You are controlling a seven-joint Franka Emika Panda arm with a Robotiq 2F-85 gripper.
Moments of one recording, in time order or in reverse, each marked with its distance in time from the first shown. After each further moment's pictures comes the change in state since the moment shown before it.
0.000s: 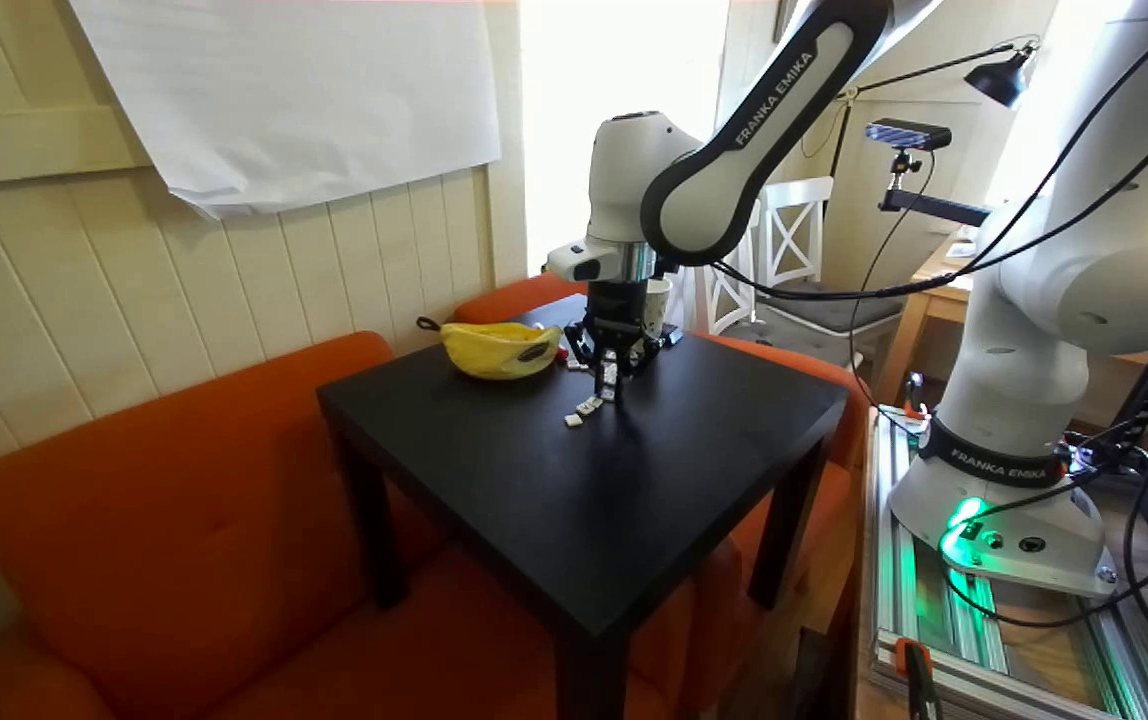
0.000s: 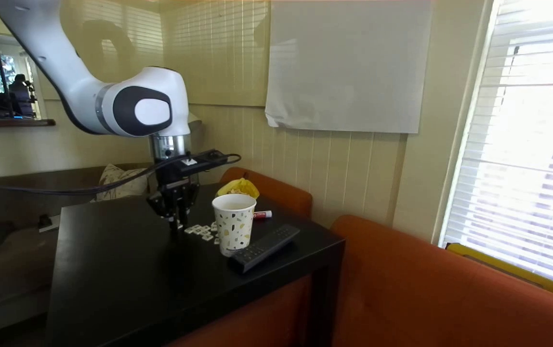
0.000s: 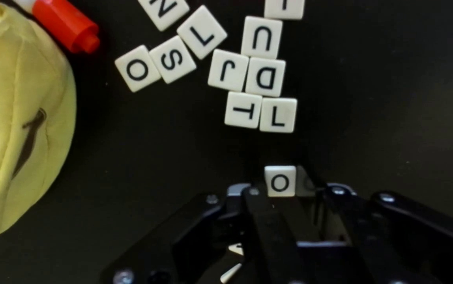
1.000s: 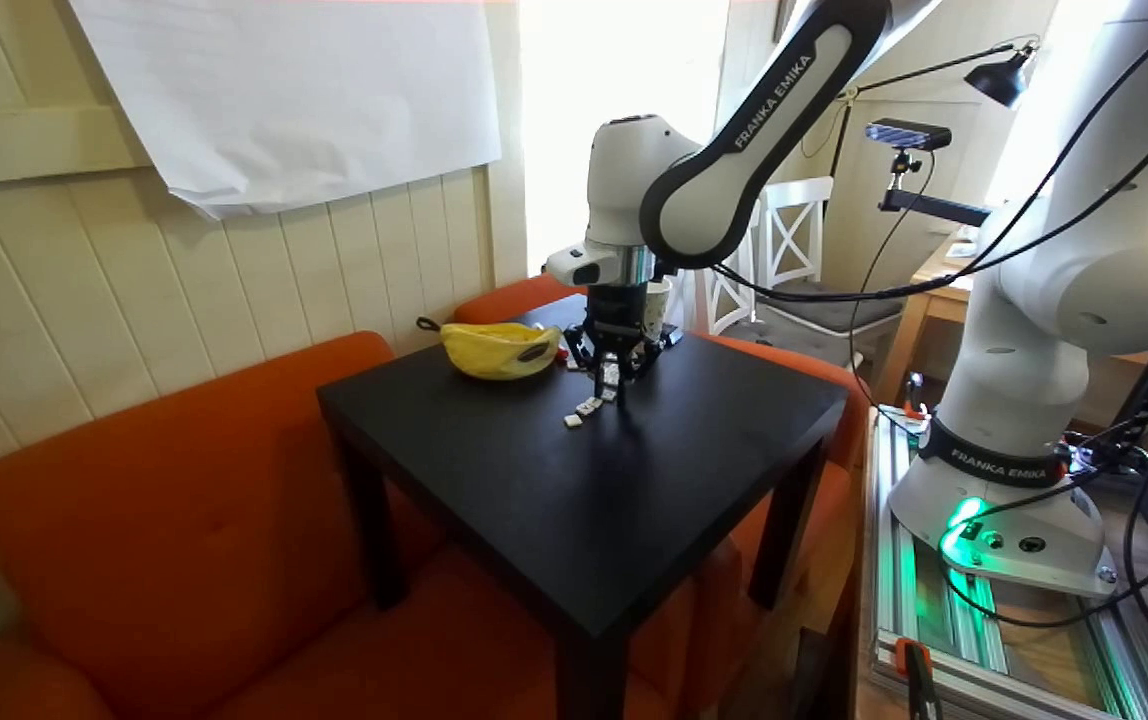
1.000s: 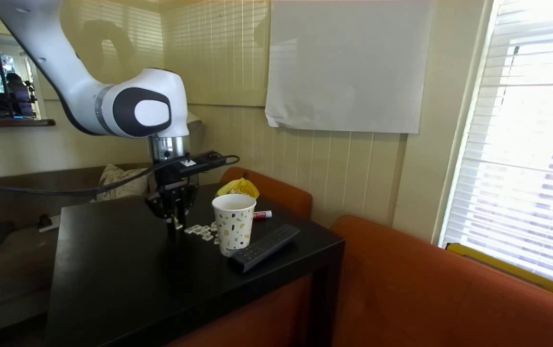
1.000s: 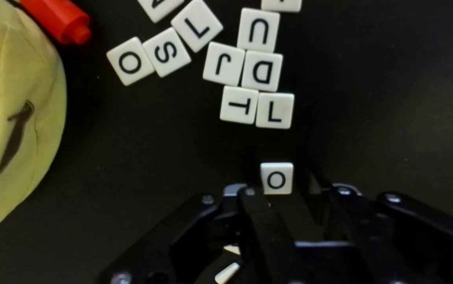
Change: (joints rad) arm -0.004 0.008 0.013 0.002 0.000 -0.006 -0.001
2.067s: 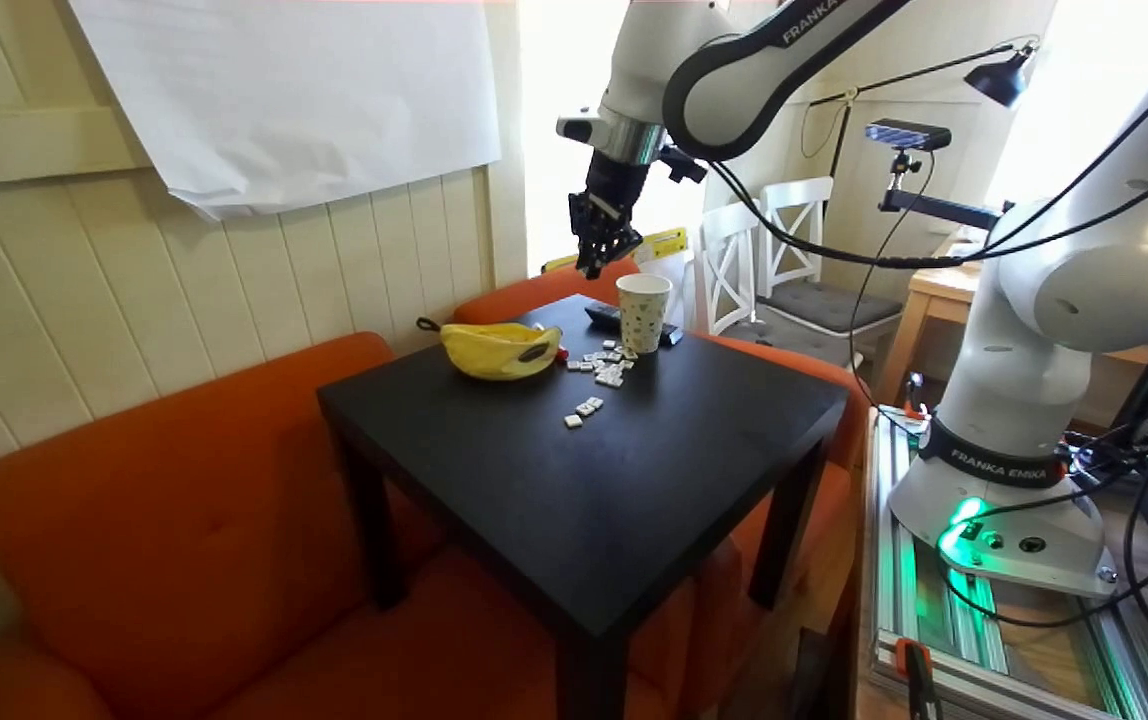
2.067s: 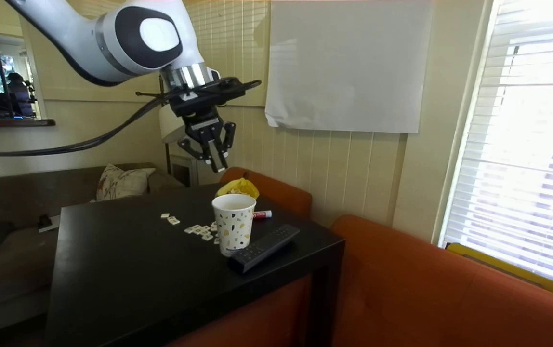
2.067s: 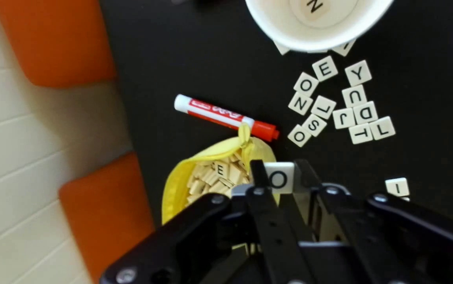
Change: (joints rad) arm -0.139 -0.248 -0.008 0.071 -0.198 -0.033 0.542
